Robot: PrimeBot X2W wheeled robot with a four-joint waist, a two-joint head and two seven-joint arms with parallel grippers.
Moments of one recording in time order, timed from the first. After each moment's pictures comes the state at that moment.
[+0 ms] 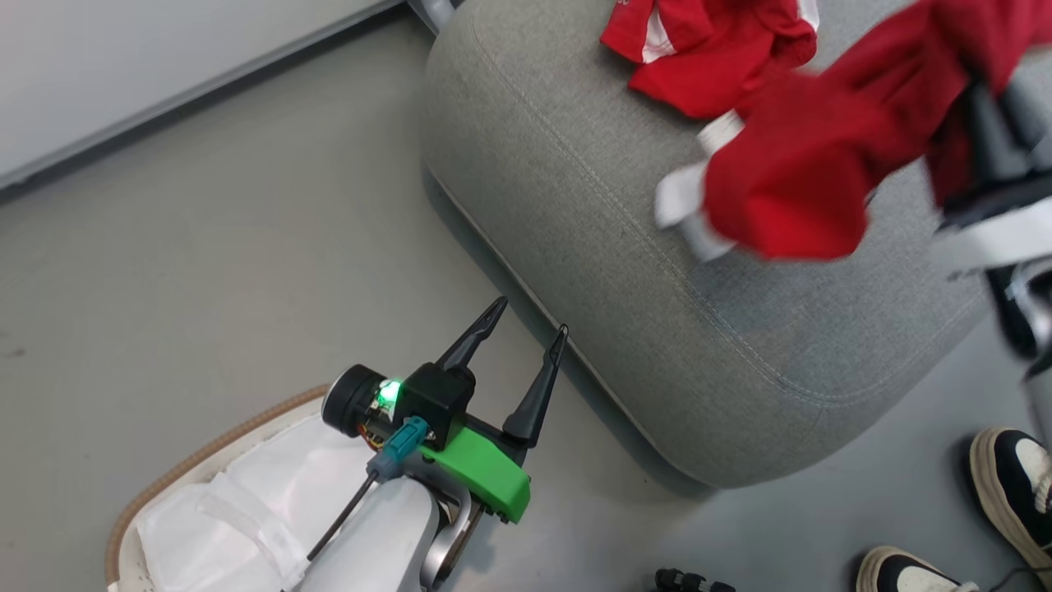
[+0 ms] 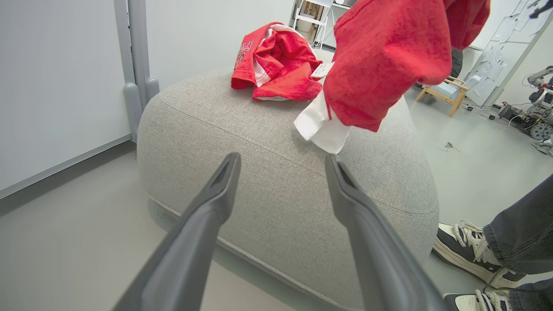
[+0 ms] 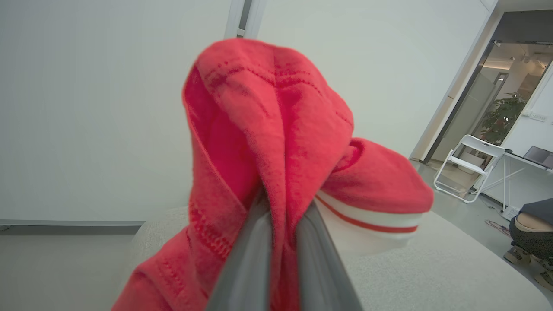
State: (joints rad) left arm -0.37 0.05 -0.58 0.38 -0.28 -0.13 -0.26; right arm -0.56 -0.37 0.07 0.20 0.28 0.13 -0.26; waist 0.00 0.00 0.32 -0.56
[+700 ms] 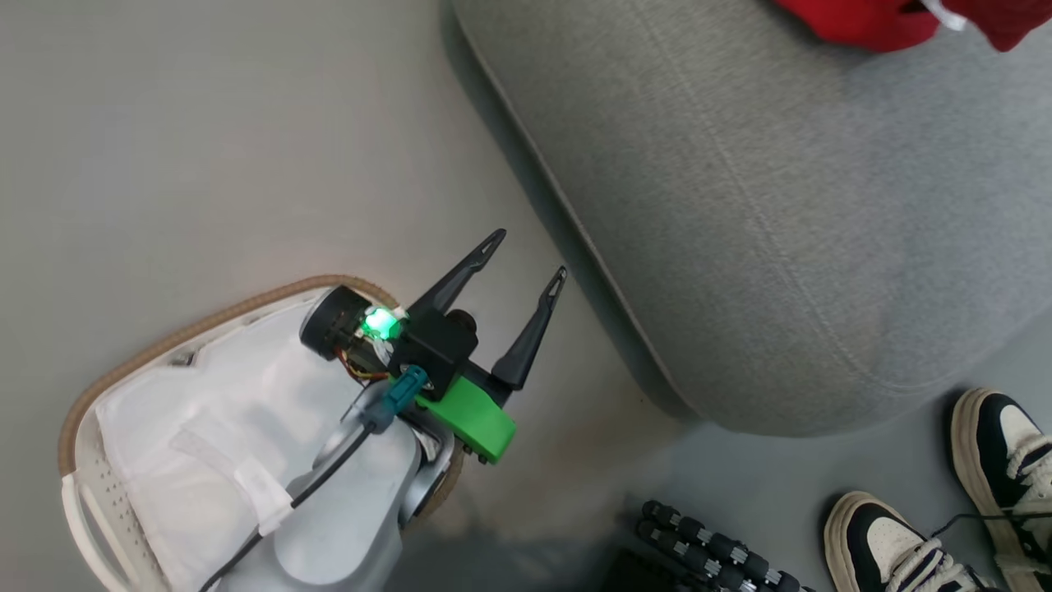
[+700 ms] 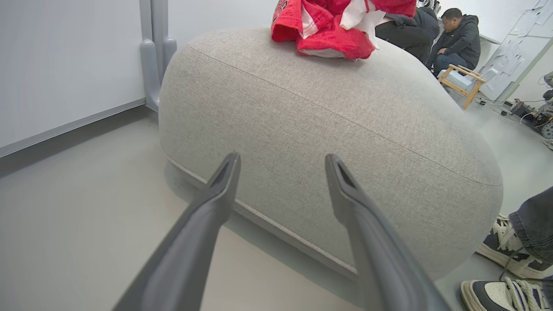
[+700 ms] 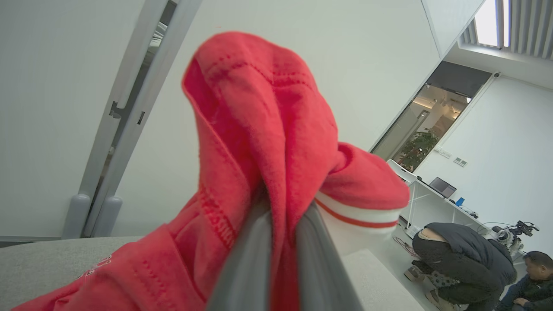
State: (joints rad) left arm -0.52 0.12 -0.65 0.37 -0.22 -0.13 -0.26; right arm -1.04 -0.51 -0.16 0.51 0.11 0.13 -0.26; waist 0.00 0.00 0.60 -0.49
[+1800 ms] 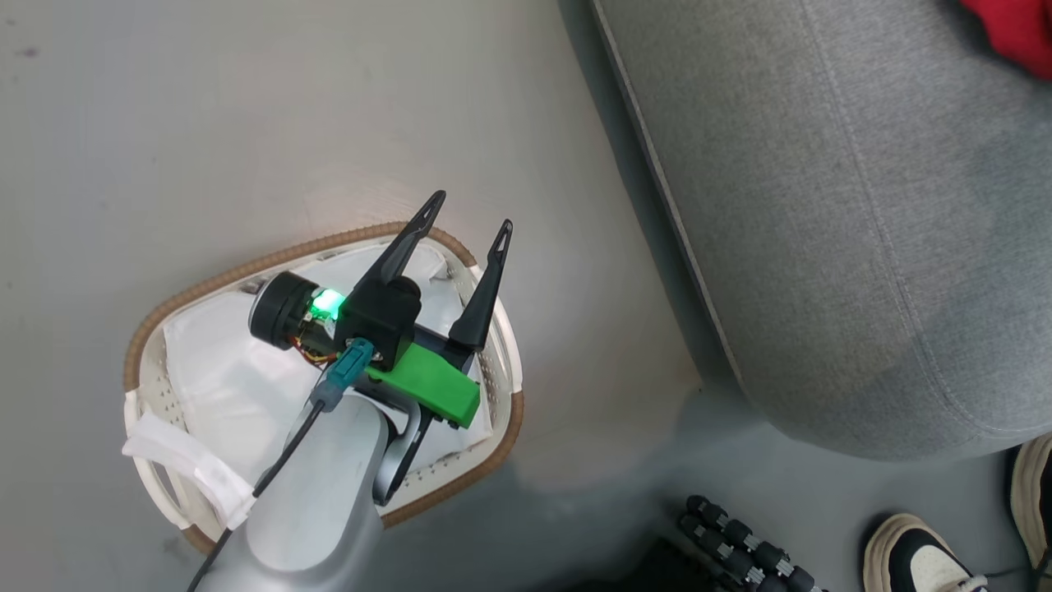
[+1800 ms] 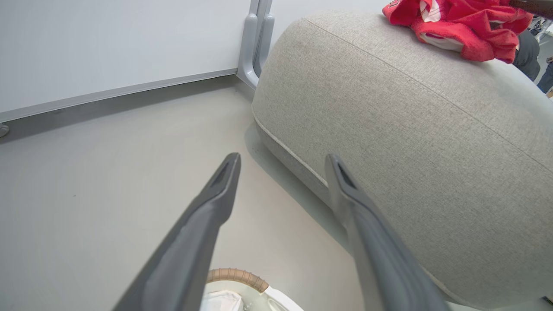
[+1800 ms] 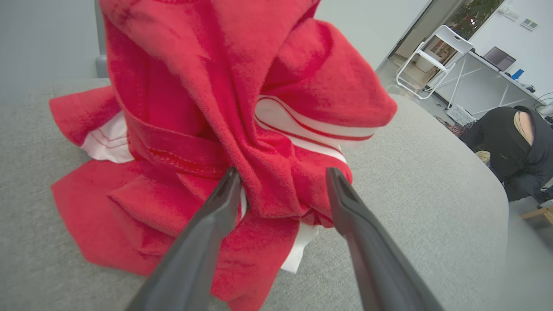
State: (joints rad) left arm -0.51 0.09 -0.49 0.36 -0.19 -0.12 -0.26; right arm -0.92 -0.34 -0.42 0.80 -0.06 0.13 -0.26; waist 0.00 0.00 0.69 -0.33
